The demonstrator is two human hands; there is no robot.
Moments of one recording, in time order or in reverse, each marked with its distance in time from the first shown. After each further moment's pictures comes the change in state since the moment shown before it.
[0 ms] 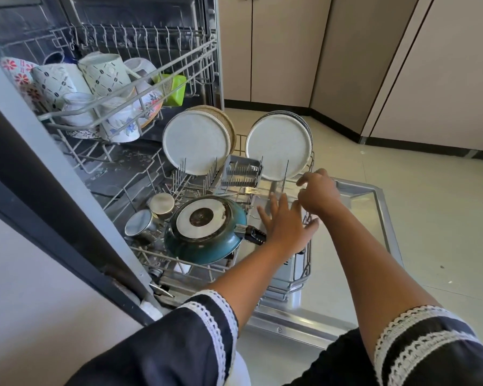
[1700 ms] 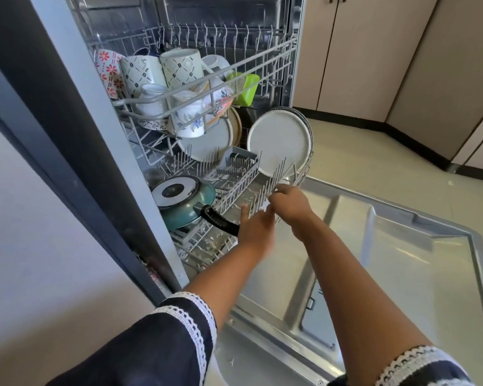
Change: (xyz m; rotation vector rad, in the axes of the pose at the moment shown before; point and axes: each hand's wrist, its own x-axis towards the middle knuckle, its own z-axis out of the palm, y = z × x) left_hand 0.012 -0.142 -0.050 0.327 0.114 -0.203; right_hand 0.006 -0.133 0.086 0.697 -0.310 -0.147
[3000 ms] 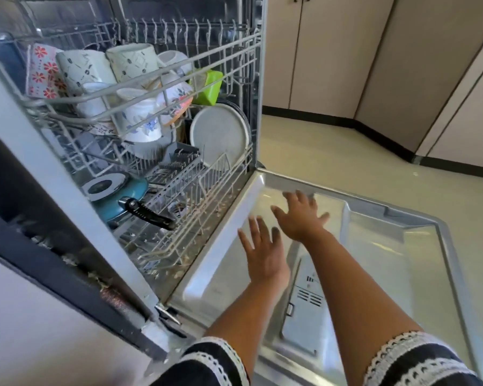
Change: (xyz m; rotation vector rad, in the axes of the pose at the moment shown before) left_hand -0.006 0.066 0.063 0.036 0.011 -0.038; right_hand 0.022 0.063 -0.050 -0.705 0.040 0.091
